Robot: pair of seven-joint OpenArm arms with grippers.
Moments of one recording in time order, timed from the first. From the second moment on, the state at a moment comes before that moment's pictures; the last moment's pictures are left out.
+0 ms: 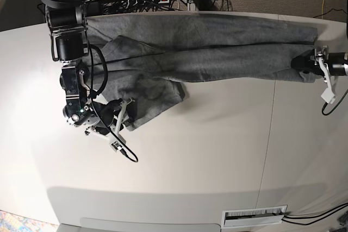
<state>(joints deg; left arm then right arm) -1.1 -46.4 1.9 61.2 -83.6 -43.5 69.9 24.0 18.5 -10.4 62.1 12.4 35.0 -44.7</state>
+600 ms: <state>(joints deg) -1.1 -46.4 1.9 61.2 -83.6 -43.5 69.8 23.8 19.7 -10.5 67.2 27.8 34.6 -64.0</state>
